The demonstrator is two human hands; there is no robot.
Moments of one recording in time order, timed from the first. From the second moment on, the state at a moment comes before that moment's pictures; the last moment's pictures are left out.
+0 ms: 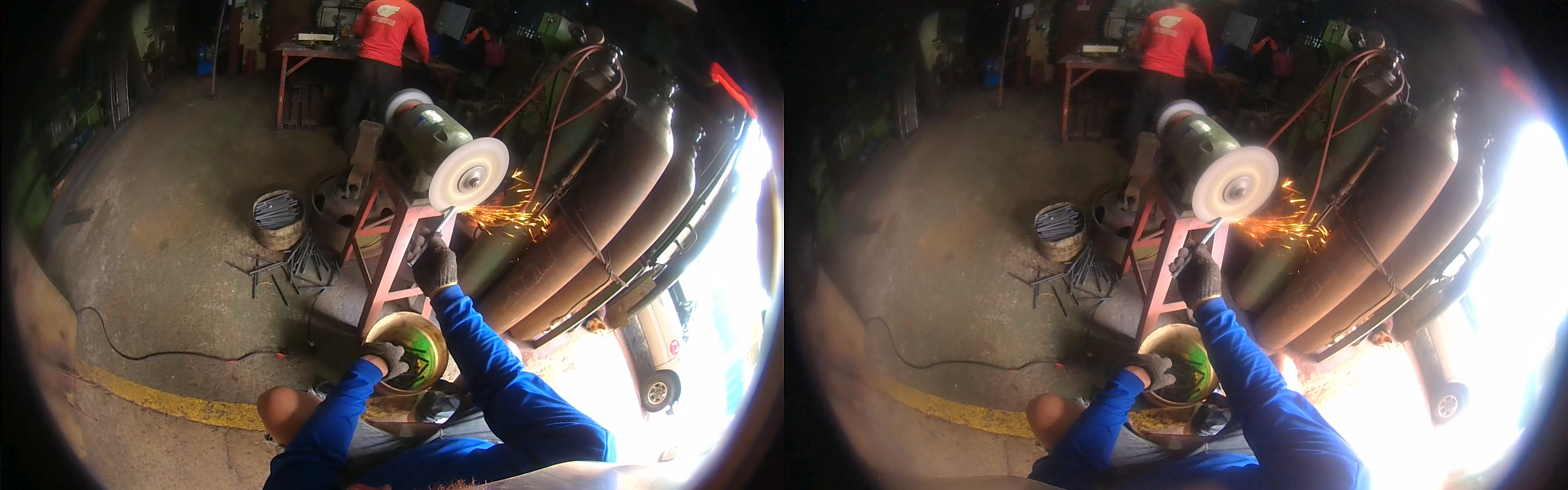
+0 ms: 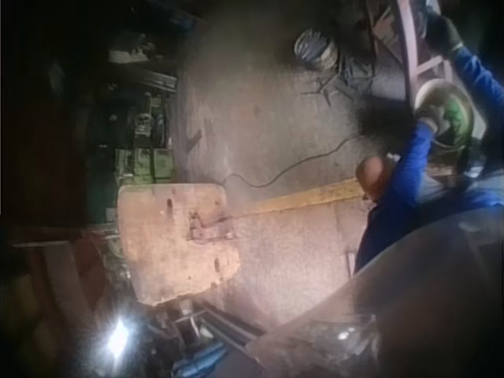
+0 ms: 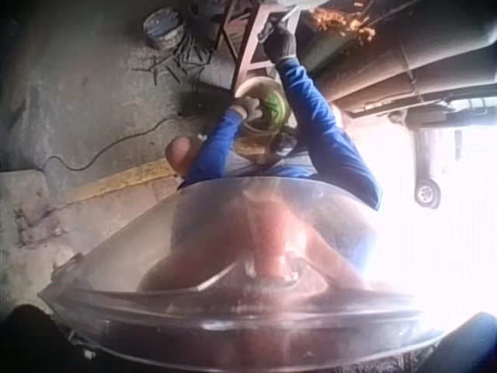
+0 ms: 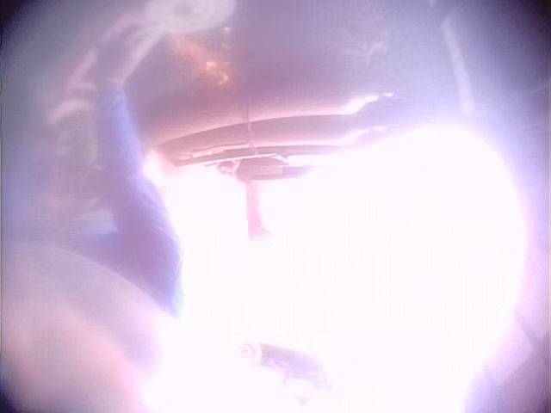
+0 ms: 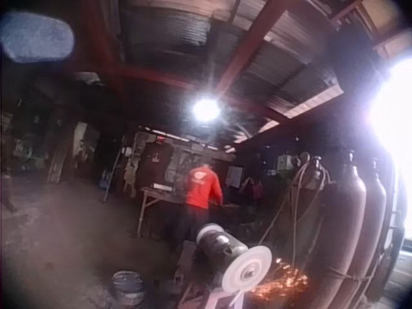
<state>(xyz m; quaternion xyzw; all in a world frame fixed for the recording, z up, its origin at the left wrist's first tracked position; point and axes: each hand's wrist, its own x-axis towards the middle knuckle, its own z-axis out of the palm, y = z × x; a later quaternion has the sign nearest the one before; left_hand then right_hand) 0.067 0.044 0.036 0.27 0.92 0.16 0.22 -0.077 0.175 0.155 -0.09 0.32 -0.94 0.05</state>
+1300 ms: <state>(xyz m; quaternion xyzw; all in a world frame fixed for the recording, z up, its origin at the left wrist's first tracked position) 0.063 0.048 0.035 0.28 0.92 0.17 0.21 -0.101 0.201 0.126 -0.12 0.47 -0.87 -0.04</state>
